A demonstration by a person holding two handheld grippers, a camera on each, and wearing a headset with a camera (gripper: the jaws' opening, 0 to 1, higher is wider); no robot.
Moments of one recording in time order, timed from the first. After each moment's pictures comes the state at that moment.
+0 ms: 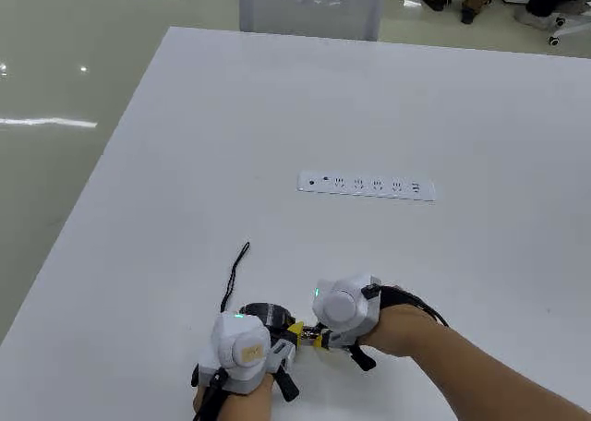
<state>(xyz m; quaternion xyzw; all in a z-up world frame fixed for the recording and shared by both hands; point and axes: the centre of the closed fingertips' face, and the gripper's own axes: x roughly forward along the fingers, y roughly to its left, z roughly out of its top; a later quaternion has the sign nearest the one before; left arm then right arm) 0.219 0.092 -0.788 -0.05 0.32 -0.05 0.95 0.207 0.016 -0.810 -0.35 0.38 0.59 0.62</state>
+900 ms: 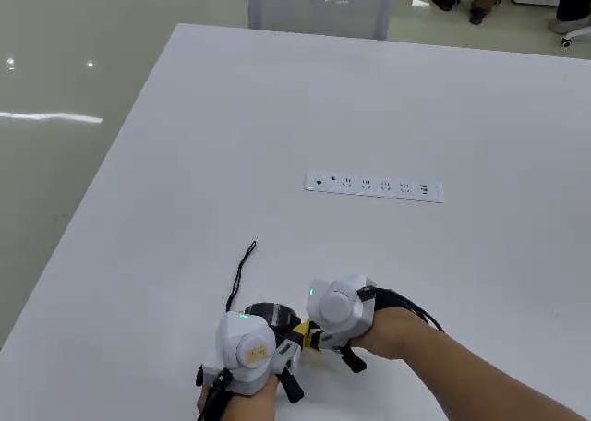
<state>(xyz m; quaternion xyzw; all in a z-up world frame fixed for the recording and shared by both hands) 0.219 0.091 -0.786 -0.06 0.31 -0.06 0.95 0.204 0.044 -0.813 -0.33 0.36 0.61 0.62</state>
